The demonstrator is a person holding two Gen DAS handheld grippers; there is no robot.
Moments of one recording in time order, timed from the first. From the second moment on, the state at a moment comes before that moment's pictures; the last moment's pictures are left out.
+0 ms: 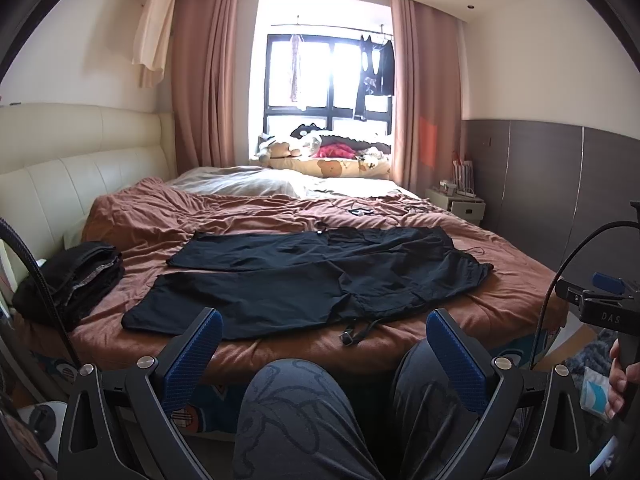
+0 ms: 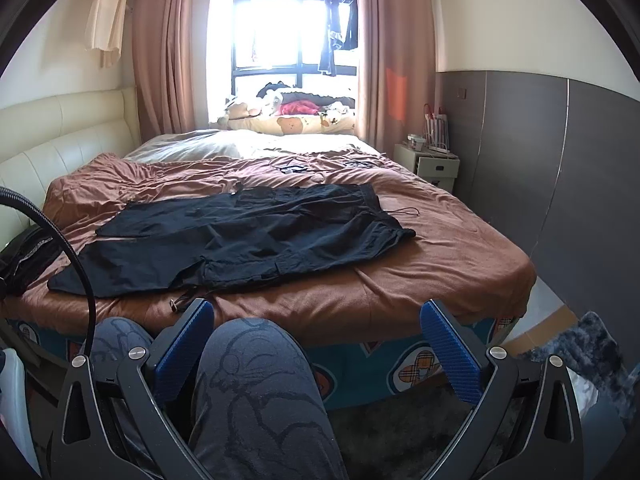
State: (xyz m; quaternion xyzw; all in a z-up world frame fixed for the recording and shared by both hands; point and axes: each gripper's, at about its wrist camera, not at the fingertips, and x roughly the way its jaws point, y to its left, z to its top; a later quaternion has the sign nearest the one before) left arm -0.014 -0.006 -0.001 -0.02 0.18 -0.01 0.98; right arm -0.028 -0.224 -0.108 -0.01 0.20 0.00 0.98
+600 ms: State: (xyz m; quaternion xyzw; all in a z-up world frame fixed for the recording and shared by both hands) left arm -0.025 0.008 0.003 -0.03 0.18 0.00 0.98; right arm -0.031 -0.224 -0.108 0.00 0.20 0.01 0.98
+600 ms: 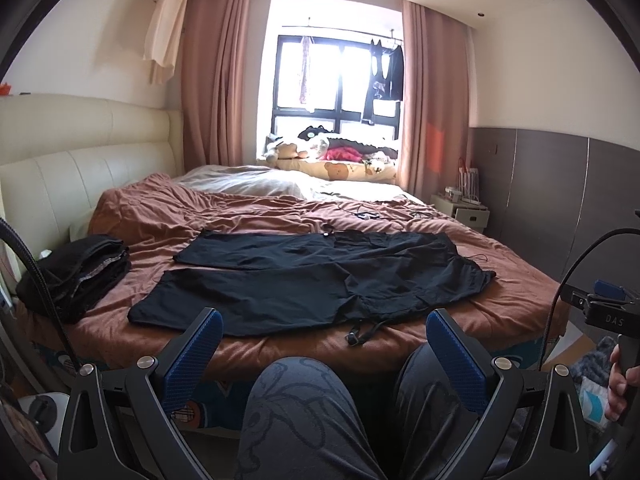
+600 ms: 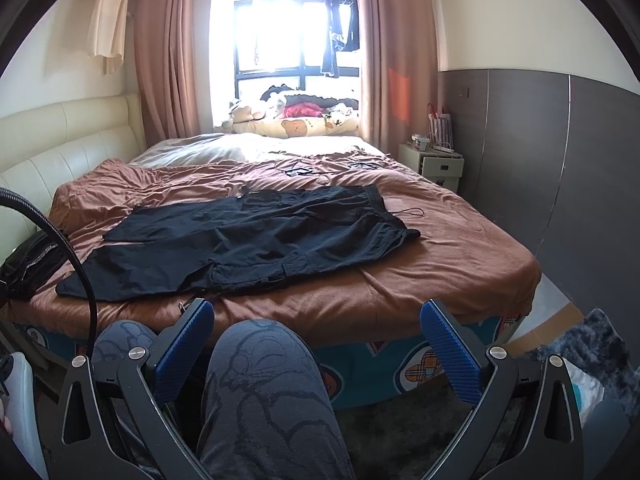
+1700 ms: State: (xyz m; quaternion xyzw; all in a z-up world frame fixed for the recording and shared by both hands) left arm -0.032 0.014 0.001 -0.04 0.16 0.00 0.99; right arm -0.033 -0.222 -0.110 0.01 0.20 0.01 0.98
